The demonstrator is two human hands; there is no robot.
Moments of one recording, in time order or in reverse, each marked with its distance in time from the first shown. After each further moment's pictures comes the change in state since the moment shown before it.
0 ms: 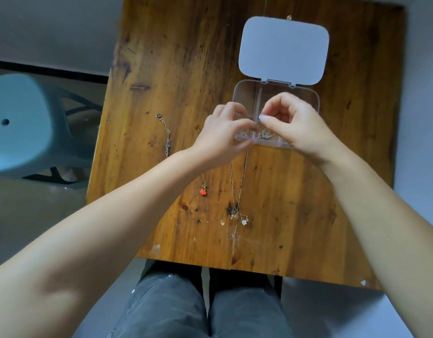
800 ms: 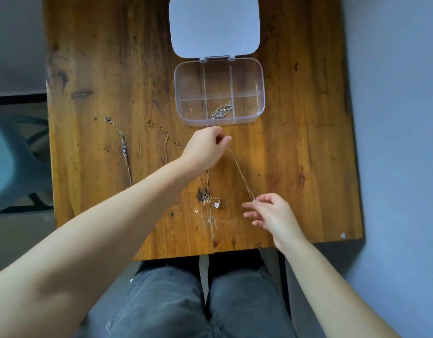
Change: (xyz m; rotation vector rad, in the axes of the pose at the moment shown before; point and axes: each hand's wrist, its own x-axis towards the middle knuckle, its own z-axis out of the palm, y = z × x) left_hand -0.003 0.045 0.059 -0.136 -0.245 -0.284; right_hand -0.170 0.097 0.076 0.580 0.306 0.893
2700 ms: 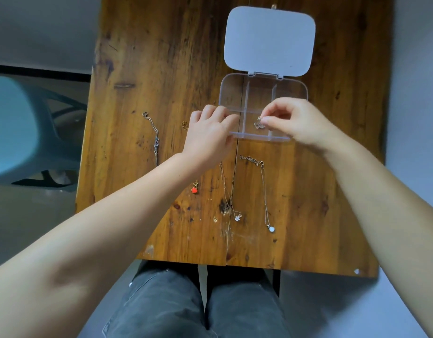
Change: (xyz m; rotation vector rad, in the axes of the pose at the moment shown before) left_hand 0.005 -0.043 -0.043 0.445 0.324 0.208; right_hand 0.047 -0.203 0.031 -0.770 -0.278 -0.823
